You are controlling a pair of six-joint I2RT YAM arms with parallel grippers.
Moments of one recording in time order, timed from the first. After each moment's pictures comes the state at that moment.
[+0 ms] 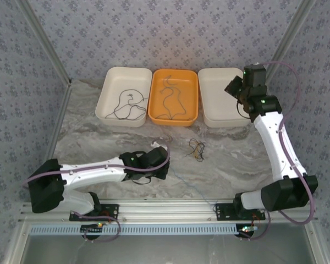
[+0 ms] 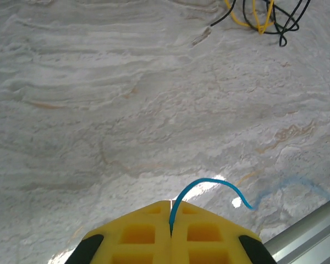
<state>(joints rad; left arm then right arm) -1.16 1.36 0.84 -0.46 -0.15 -0.80 0.13 1.37 1.49 -0.65 0.09 0.63</state>
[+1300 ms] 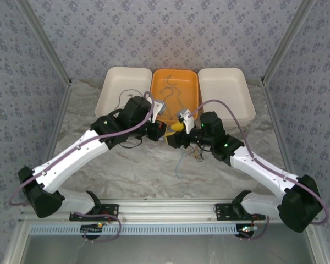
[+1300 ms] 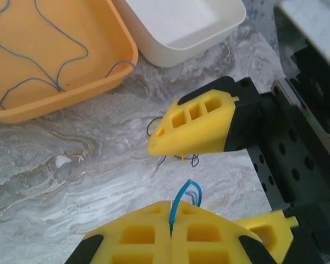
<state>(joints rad) -0.85 1.33 1.39 -0.77 0.10 -0.39 0.66 1.18 0.83 -0.01 -0.44 0.12</state>
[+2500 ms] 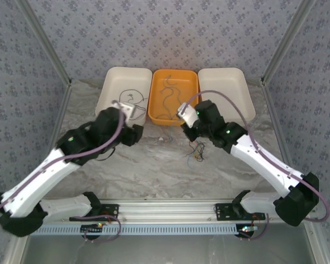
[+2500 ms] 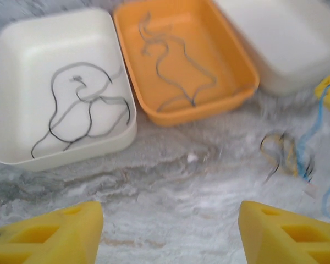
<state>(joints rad) -0.89 1.02 1.35 -0.97 -0.39 -0.35 0.63 1.24 1.14 -0.55 -0.02 -0.26</state>
